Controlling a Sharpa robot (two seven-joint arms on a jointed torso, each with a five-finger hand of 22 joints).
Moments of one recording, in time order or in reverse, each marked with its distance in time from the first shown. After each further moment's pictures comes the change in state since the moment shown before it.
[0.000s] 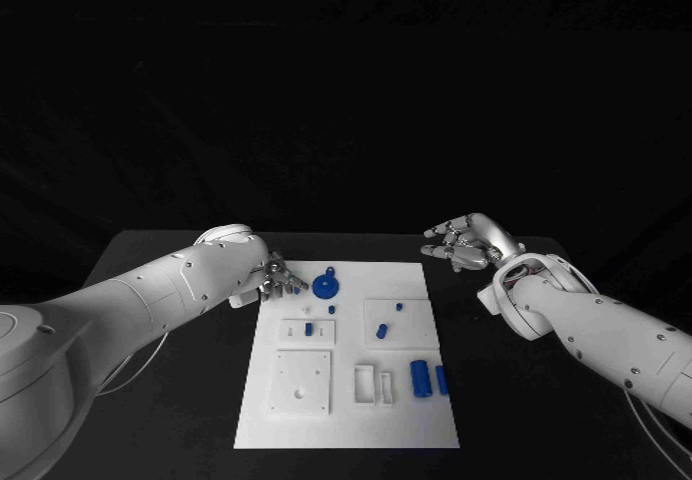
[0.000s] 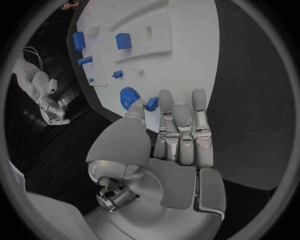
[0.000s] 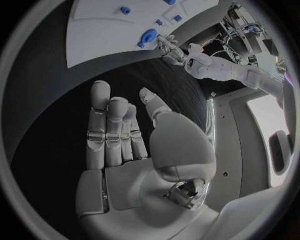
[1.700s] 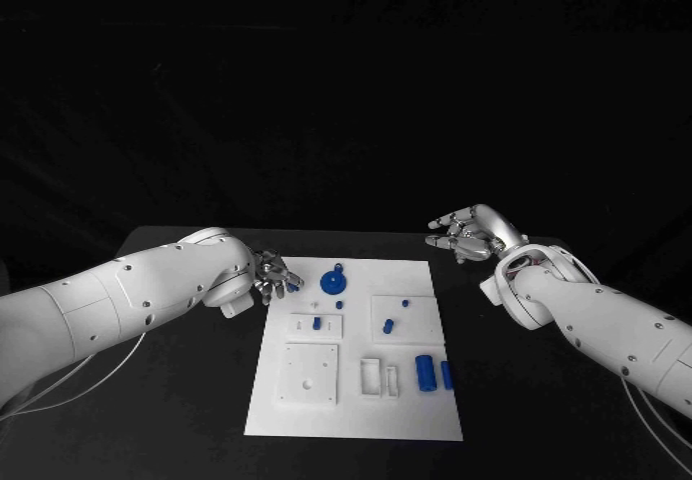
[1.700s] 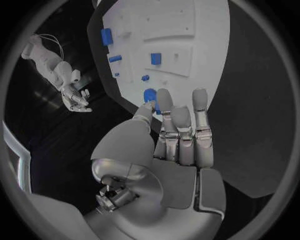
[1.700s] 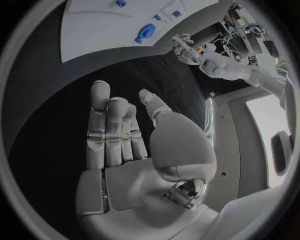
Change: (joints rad) left arm 0.011 -0.259 -0.001 0.451 0.155 -0.174 -0.061; left_hand 0.065 0.087 0.156 -0.184 0.163 -0.006 0.001 0.017 0.107 0.062 -0.013 -0.036 -0.011 0.034 -0.020 0.000 0.032 0.000 0.006 -0.013 0.061 0.000; right arm -0.001 0.006 0.000 -0.035 0.005 -0.002 -0.001; right_hand -0.004 -0.004 0.020 0.013 0.053 -0.003 -0.004 0.000 0.000 0.000 0.000 0.004 -0.001 0.000 0.000 0.000 0.000 -0.002 0.000 0.000 0.004 -0.005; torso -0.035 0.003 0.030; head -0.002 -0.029
